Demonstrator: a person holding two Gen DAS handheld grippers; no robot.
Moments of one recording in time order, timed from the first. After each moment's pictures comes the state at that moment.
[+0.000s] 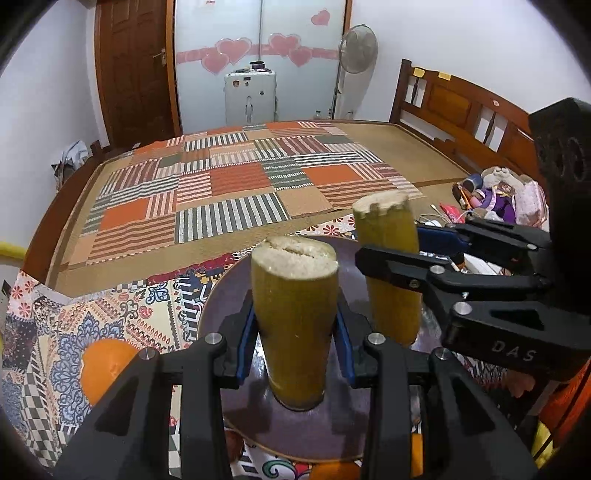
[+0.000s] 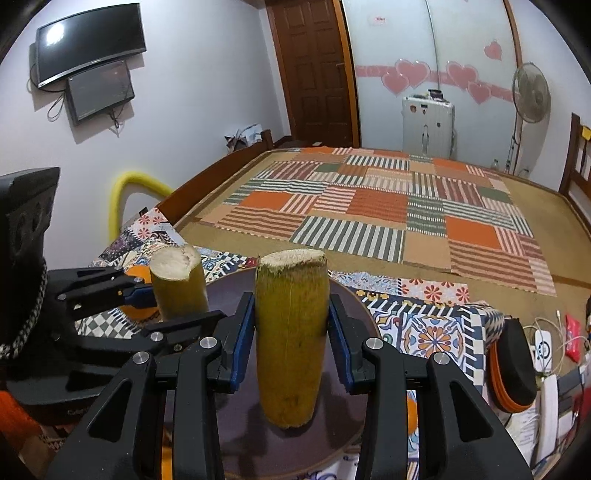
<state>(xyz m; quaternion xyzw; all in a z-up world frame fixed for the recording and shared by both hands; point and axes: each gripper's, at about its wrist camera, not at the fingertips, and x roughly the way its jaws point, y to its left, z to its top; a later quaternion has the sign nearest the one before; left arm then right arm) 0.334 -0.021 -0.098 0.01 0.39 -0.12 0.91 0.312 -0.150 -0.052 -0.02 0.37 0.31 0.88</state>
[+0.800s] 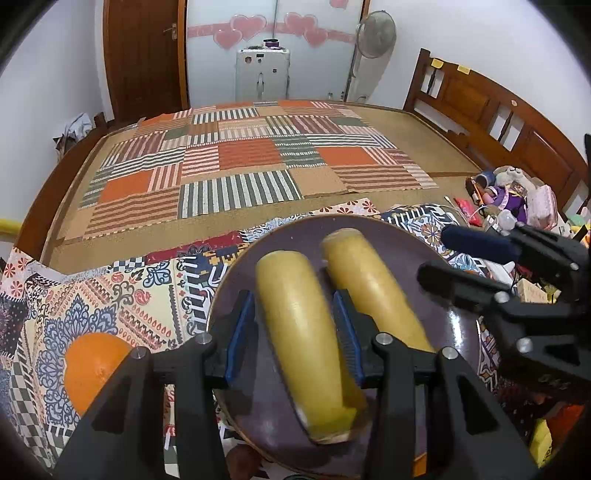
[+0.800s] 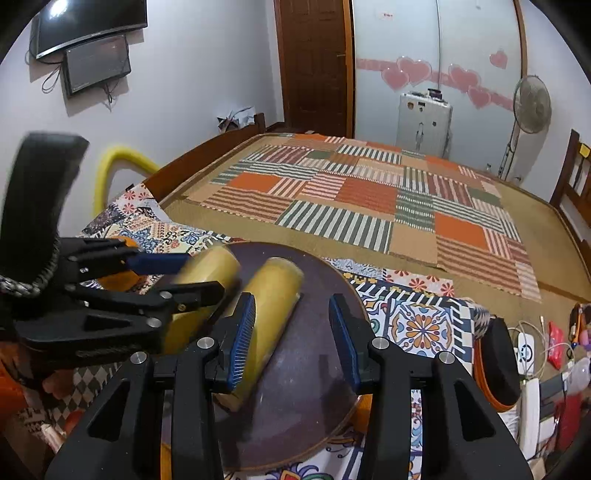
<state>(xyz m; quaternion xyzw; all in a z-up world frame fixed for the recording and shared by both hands) 0.354 -0.008 -0.125 -0.01 0.43 -0.11 0.90 0.298 -0.151 -0.053 -0.08 0.37 0.29 0.88</state>
